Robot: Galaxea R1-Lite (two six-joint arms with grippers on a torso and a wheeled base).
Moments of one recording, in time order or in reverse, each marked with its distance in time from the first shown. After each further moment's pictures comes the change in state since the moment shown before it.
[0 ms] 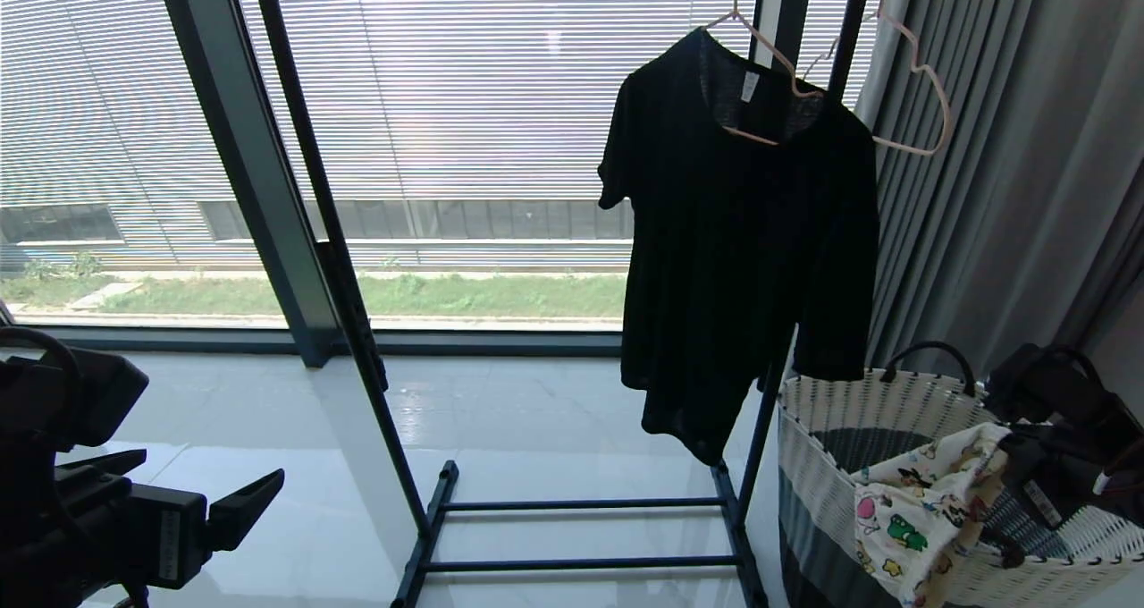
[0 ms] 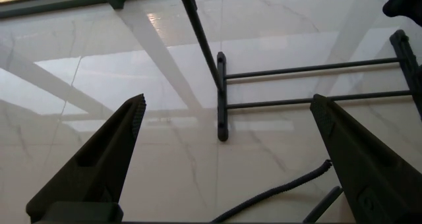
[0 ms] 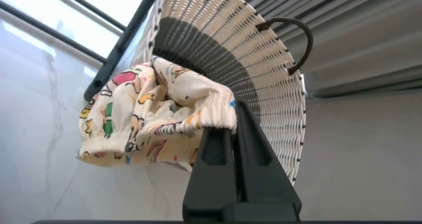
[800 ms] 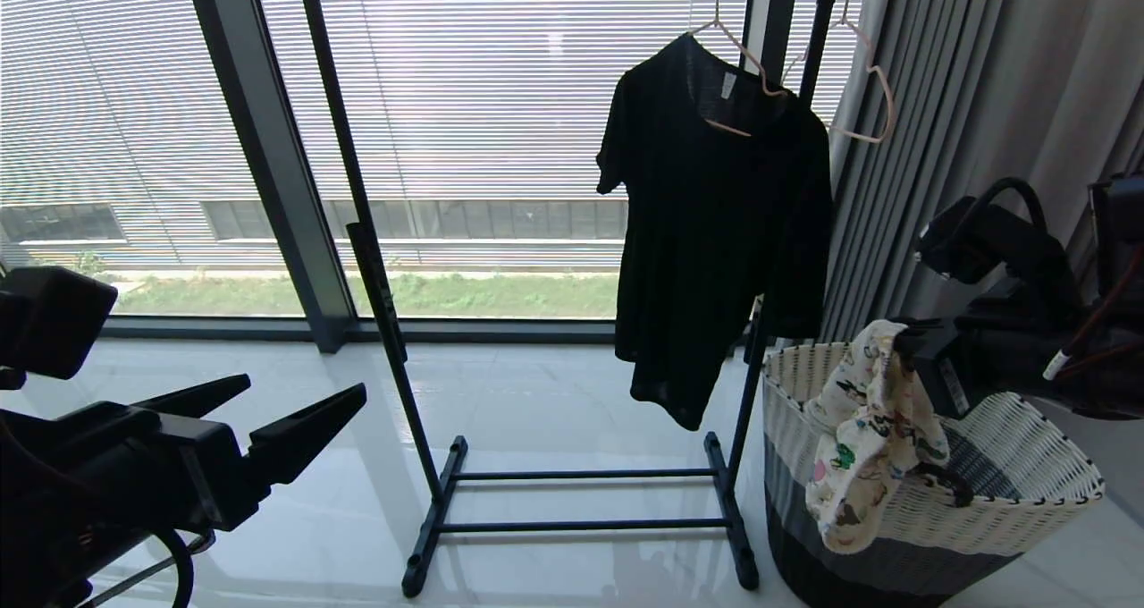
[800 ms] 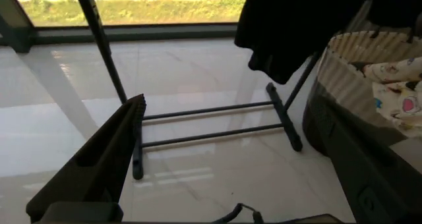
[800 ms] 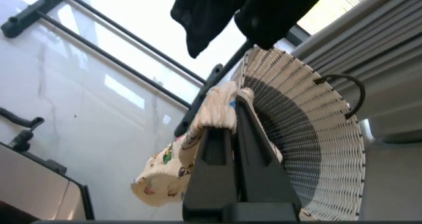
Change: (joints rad) left arm -0.227 0.015 -0.049 -0.247 -0.116 -0.220; right arm 0.339 0.043 -0.487 0.375 0.001 0.296
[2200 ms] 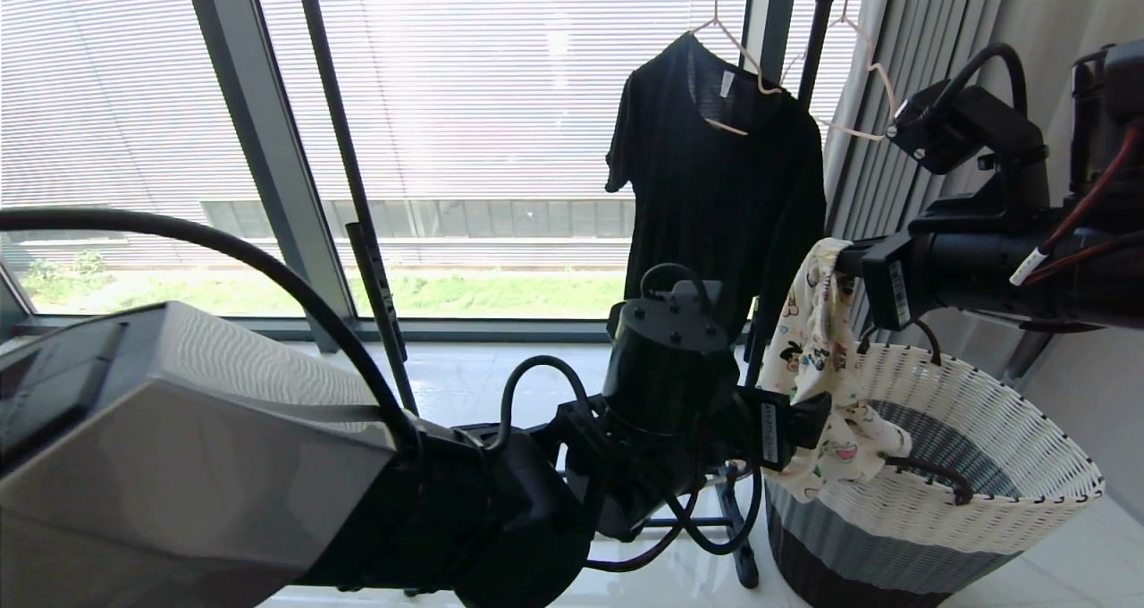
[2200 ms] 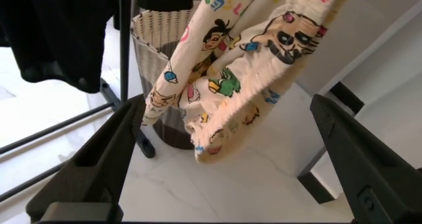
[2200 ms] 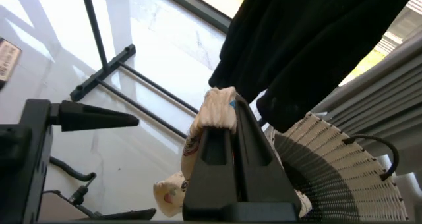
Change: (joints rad) left arm -0.453 1.025 -0.679 -0.323 -0.109 -0.202; right arm 0.125 0.072 -0.252 0.045 0.002 0.126
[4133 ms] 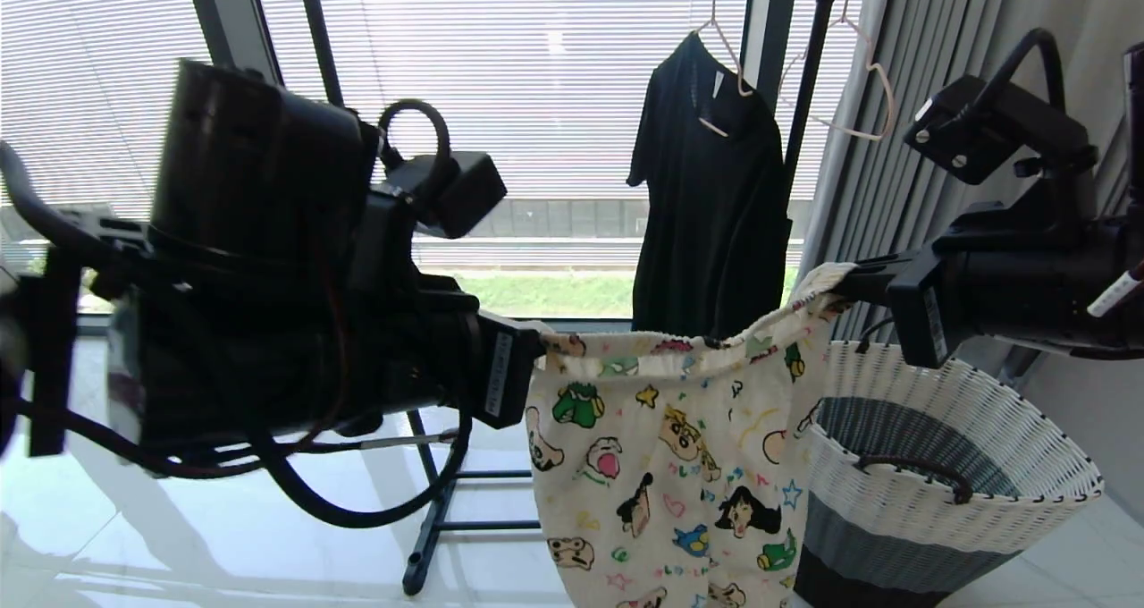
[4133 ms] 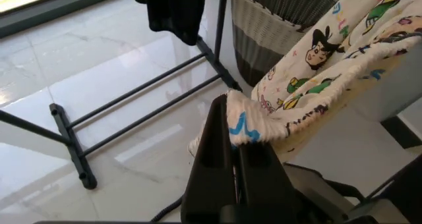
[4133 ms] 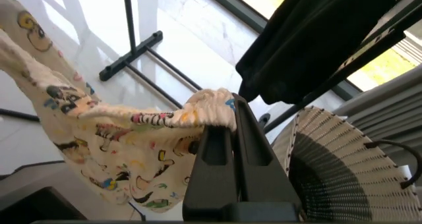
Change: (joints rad) left arm 0.193 -0.589 0.002 0.826 -0.012 0.245; right arm 0.090 -0.071 -0.014 0.140 0.018 0.003
